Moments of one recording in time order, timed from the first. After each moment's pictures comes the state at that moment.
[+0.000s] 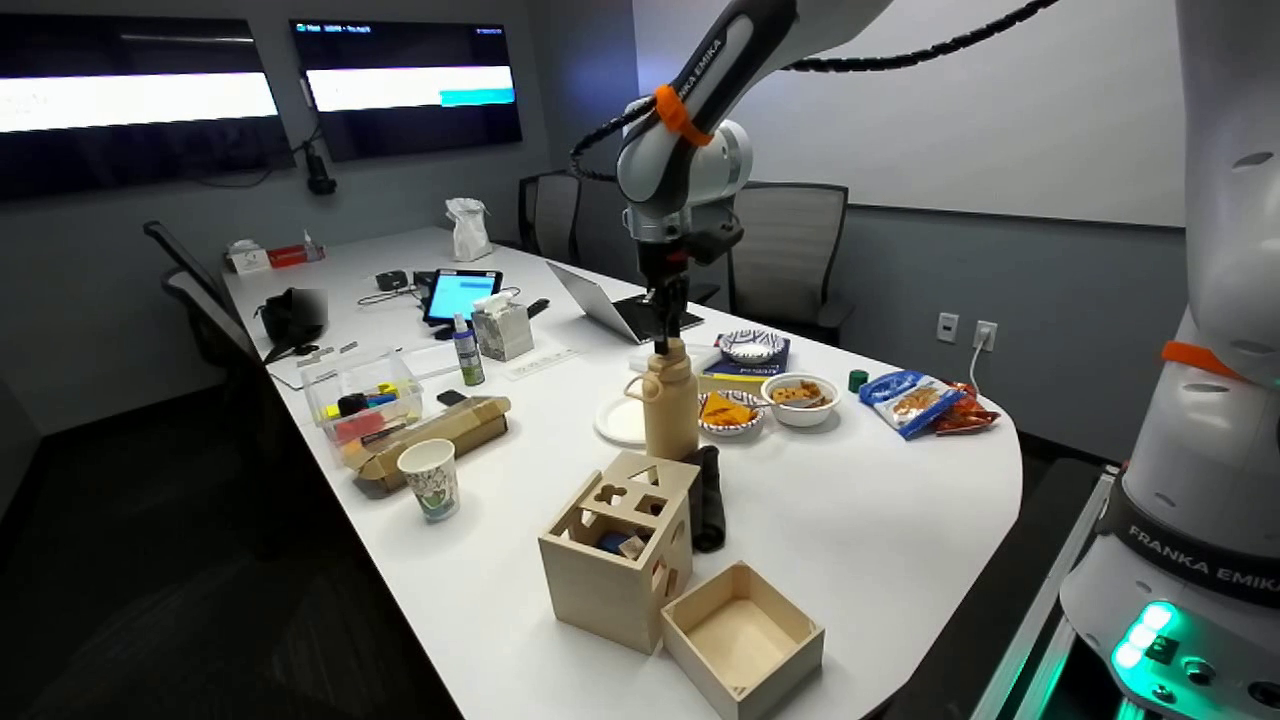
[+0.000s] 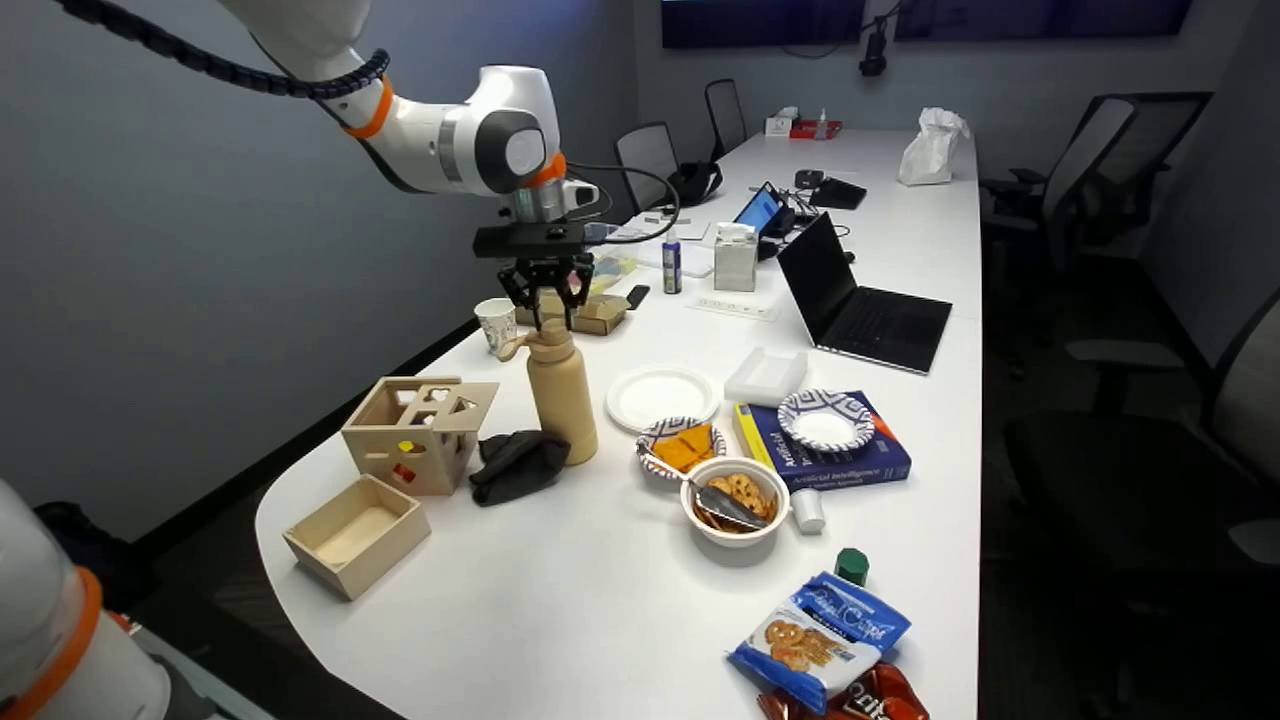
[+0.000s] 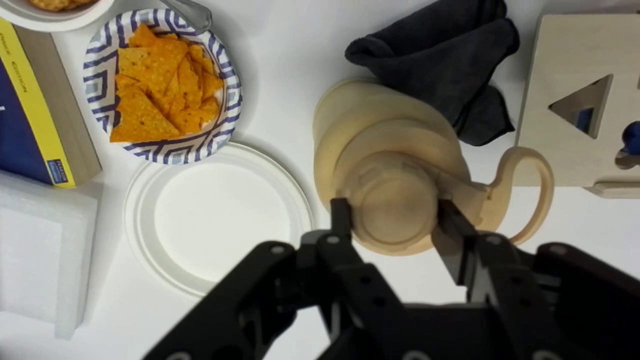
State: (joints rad) arm 0.02 0.29 0.03 -2.04 -0.03 2.37 -0.35
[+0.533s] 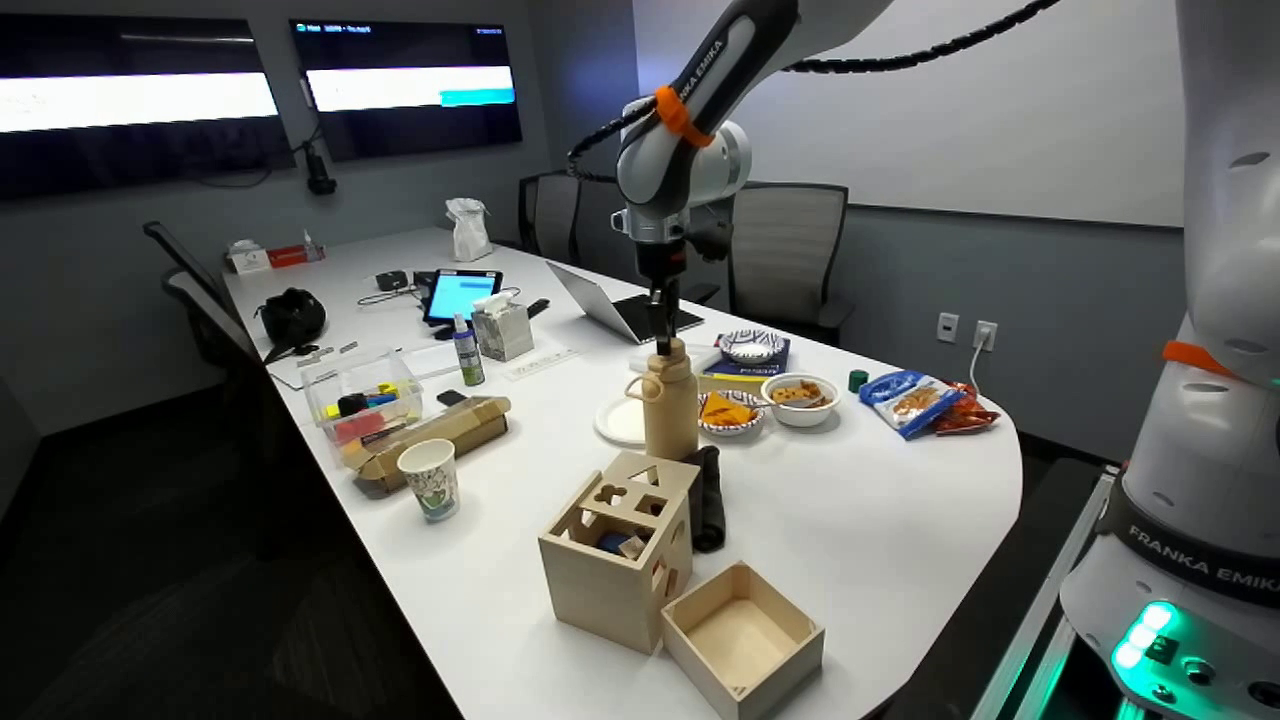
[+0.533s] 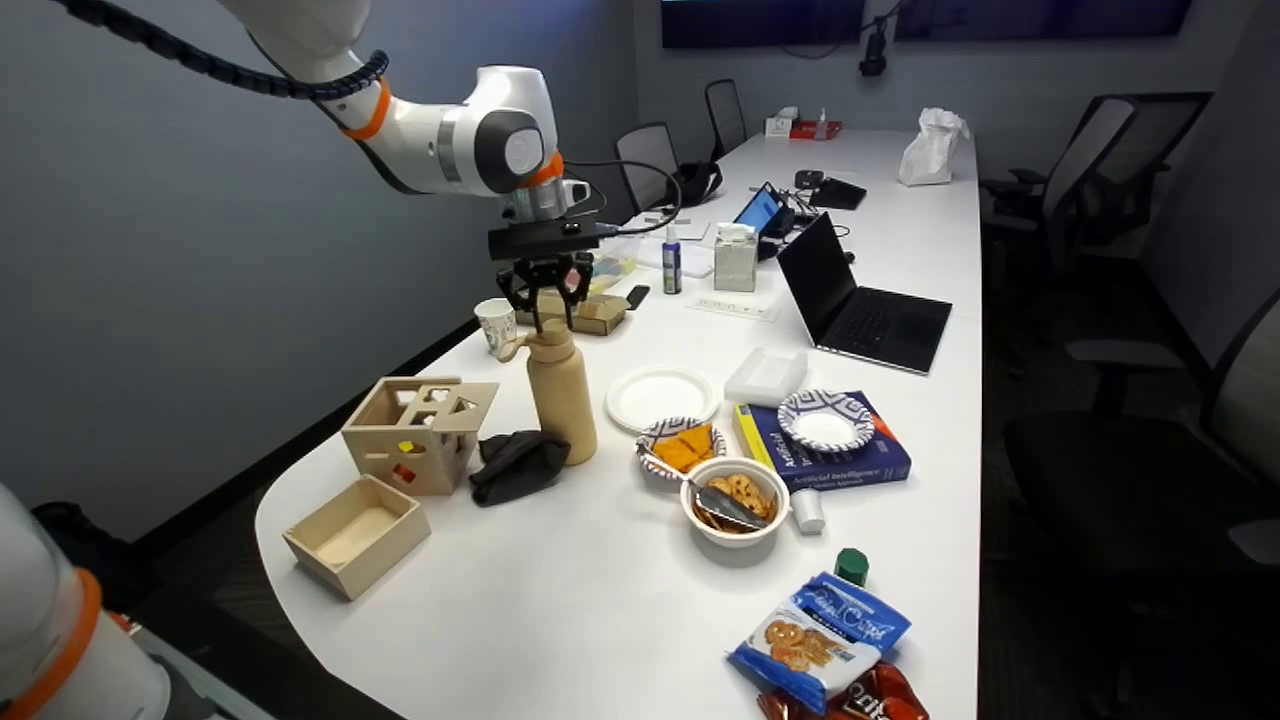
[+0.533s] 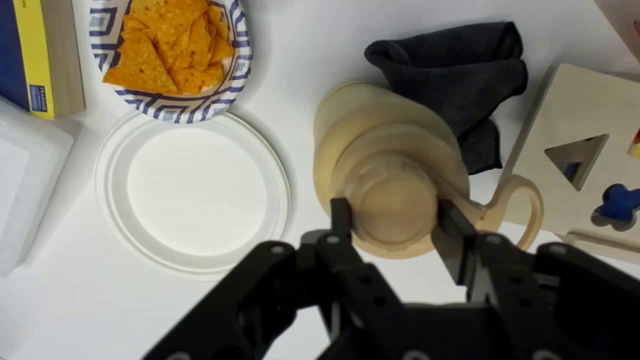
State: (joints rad) arm 0.00 0.29 0.05 -2.04 -0.05 2.37 -0.57
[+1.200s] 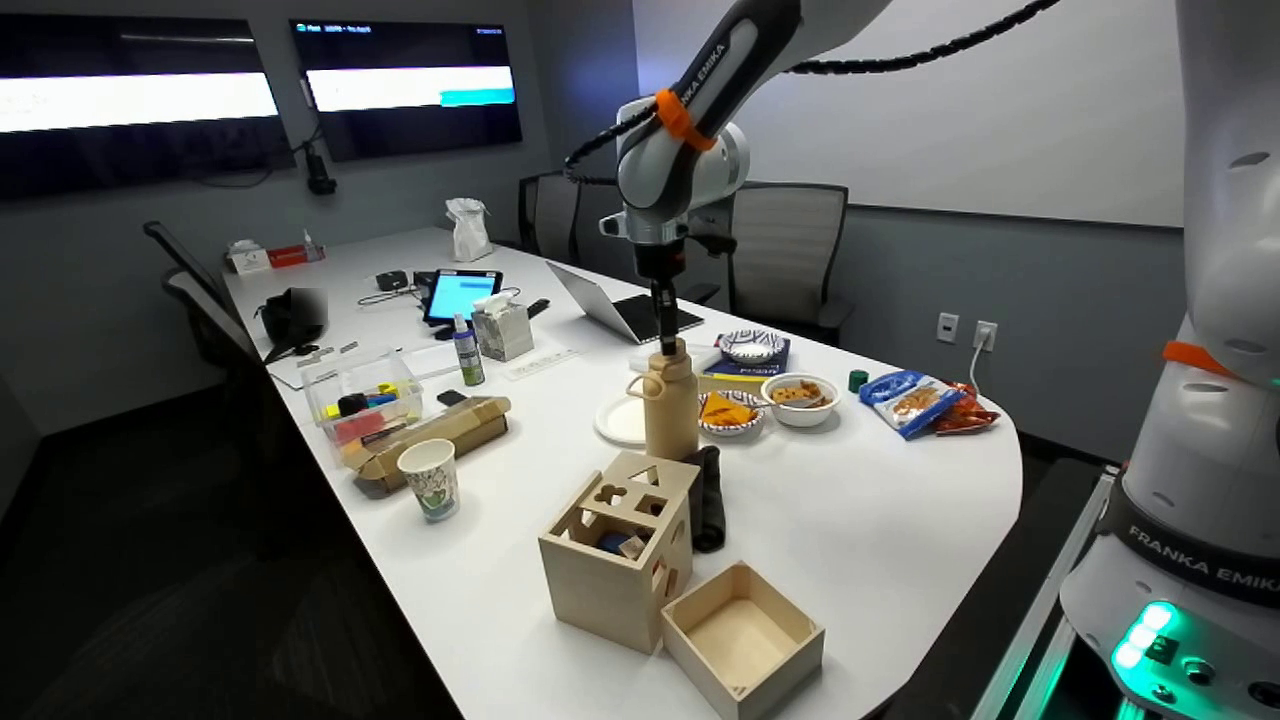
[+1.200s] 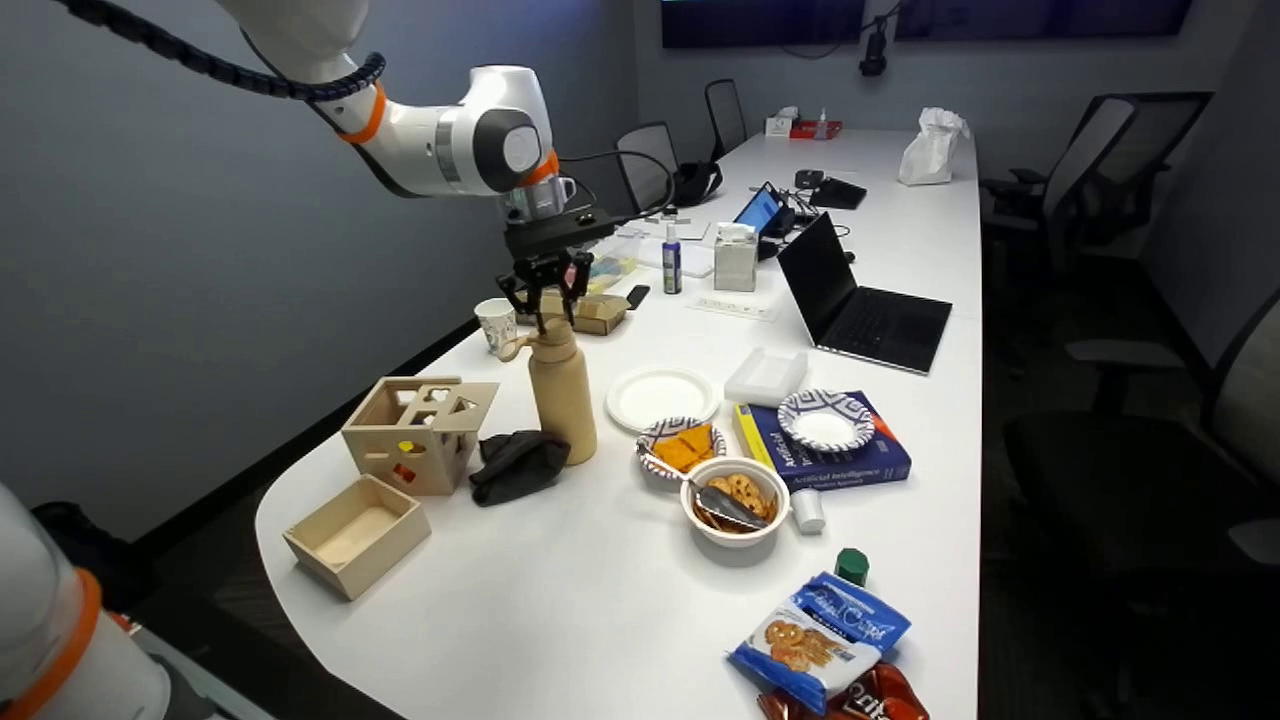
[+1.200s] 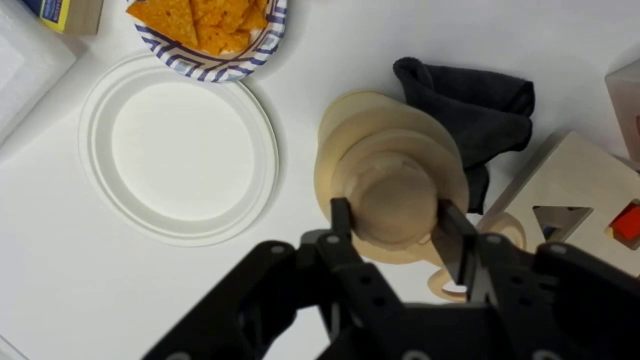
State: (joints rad) arm 0.00 0.29 0.06 -2.04 -0.11 2.37 -0.82
